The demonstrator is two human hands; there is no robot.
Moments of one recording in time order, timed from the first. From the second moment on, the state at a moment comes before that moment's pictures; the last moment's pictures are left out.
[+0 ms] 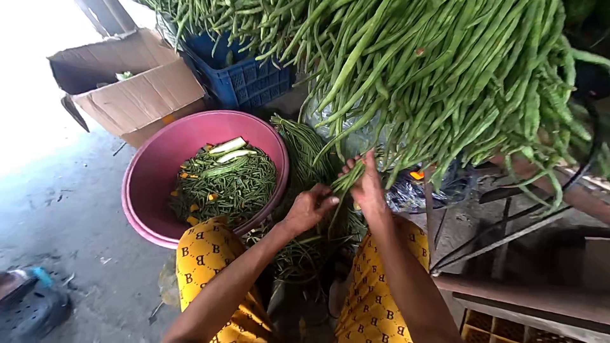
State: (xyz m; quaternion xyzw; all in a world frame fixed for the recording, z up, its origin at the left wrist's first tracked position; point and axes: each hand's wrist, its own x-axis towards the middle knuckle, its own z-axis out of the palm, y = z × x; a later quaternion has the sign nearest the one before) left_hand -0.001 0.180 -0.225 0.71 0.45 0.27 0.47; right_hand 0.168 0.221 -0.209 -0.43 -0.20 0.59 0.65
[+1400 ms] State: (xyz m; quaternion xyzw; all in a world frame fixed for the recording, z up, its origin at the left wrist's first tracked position) left_hand -0.011 0.207 -0.236 0.53 0.46 0.37 0.61; right_hand 0.187 0.219 -0.195 -0.56 -0.36 0.56 0.50
